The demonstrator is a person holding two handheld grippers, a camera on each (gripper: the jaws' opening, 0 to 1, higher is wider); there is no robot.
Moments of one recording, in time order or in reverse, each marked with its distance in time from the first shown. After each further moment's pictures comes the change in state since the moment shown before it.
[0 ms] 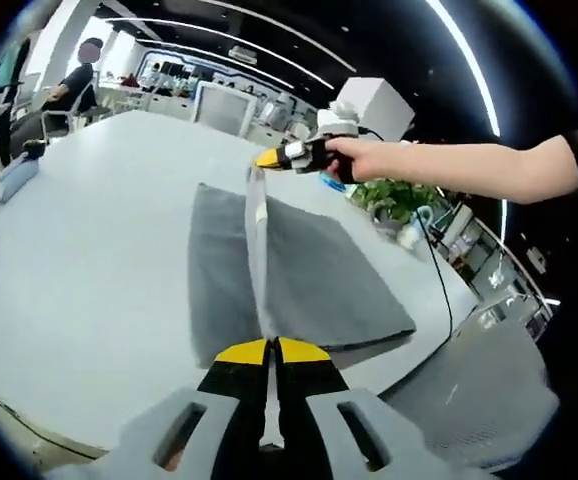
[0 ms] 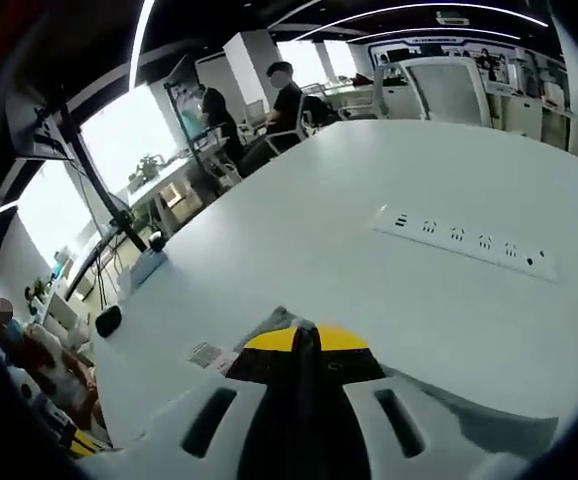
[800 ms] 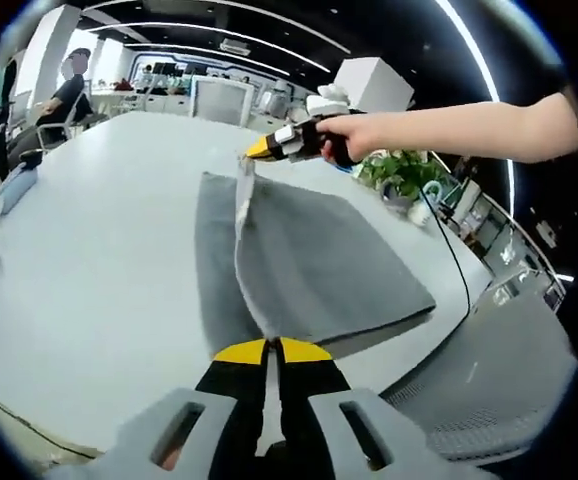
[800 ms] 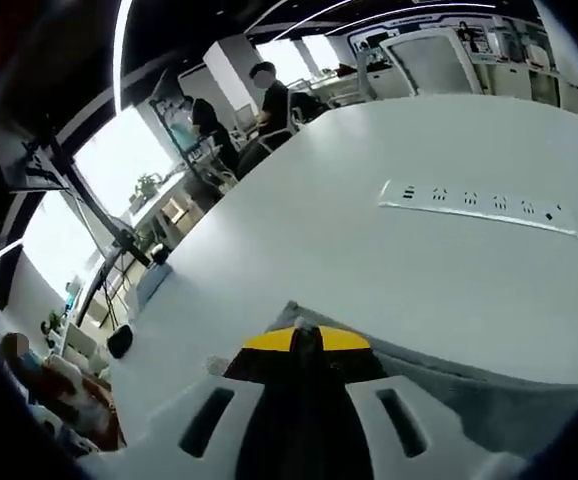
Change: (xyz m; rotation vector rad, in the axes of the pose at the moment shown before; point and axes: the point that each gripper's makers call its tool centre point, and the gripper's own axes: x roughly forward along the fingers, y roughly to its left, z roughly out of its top) left arm 0.006 0.011 -0.012 0.091 0.024 0.042; right arm 0.017 0.009 -0.013 0.120 0.007 0.035
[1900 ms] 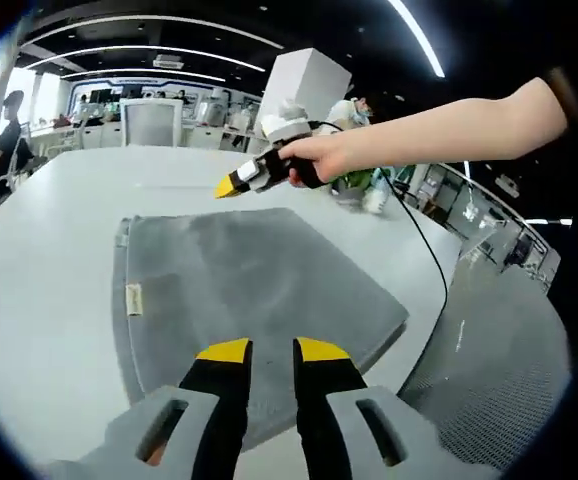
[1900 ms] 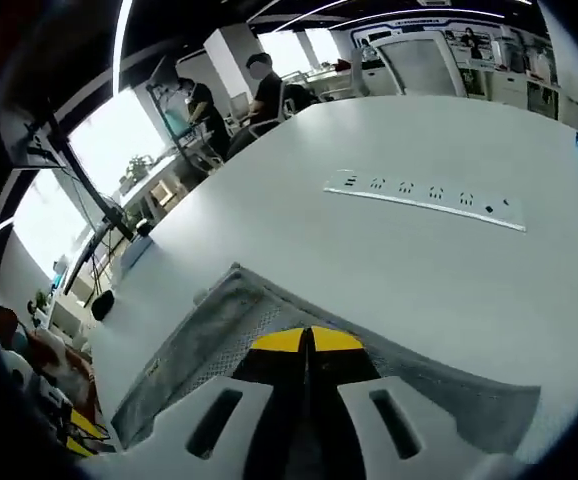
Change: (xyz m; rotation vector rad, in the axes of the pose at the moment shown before) left arm 0.057 -0.079 0.055 0.235 -0.005 -0.253; right arm -0.070 -0.079 -0.036 -0.083 0.074 -0.103
